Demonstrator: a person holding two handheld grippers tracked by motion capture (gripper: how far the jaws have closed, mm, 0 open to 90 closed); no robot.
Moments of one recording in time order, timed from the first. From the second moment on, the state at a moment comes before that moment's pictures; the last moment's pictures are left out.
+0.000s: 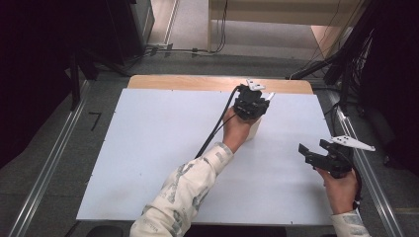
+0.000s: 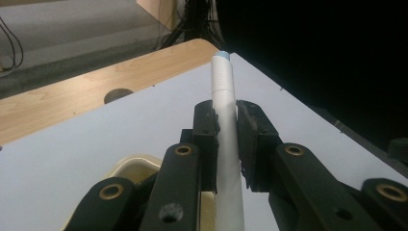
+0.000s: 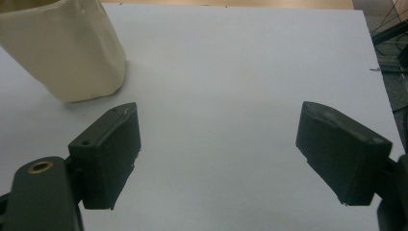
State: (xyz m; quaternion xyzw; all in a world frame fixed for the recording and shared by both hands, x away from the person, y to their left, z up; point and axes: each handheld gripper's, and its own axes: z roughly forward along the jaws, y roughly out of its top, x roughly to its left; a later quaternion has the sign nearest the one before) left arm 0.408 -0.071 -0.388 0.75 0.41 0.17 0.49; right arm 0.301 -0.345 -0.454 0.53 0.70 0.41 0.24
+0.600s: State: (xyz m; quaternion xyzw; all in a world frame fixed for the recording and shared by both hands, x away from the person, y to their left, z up) left arm 0.437 -0.065 -0.394 0.74 0.43 0.18 0.49; right arm 0.301 -0.346 -0.455 0.53 0.70 0.41 0.24
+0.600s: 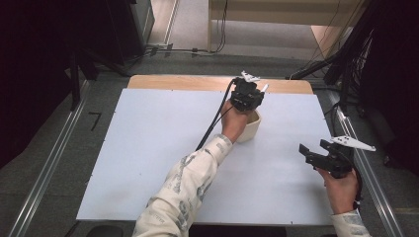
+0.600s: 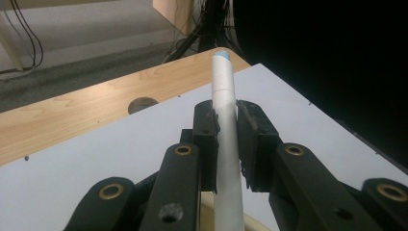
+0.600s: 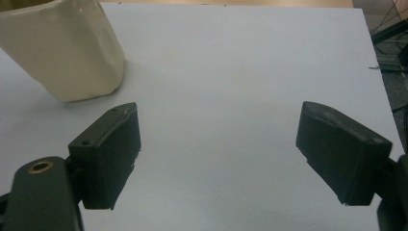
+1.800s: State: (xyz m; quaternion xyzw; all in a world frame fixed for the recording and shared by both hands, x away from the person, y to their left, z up) left arm 0.437 -0.055 -0.394 0.74 0.43 0.19 0.49; right arm 0.302 -0.346 -0.456 0.53 0.70 0.41 0.24
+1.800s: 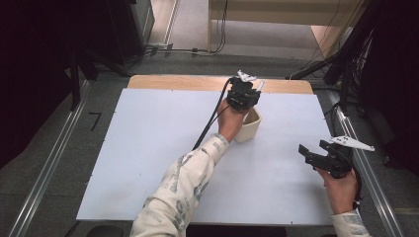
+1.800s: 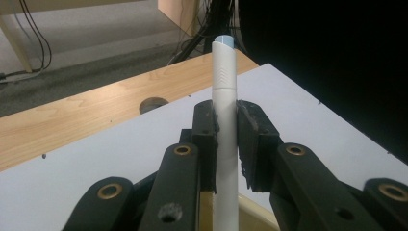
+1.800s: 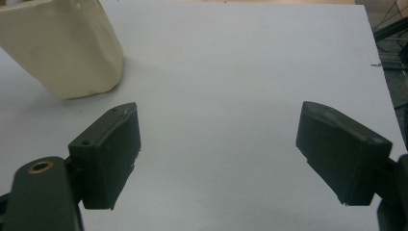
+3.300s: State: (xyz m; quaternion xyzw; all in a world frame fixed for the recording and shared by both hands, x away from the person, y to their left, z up) left arm 0.404 -0.020 -0.398 0.73 0.43 0.19 0.49; right arm 0.301 -0.345 -0.458 0.54 0.70 0.40 0.24
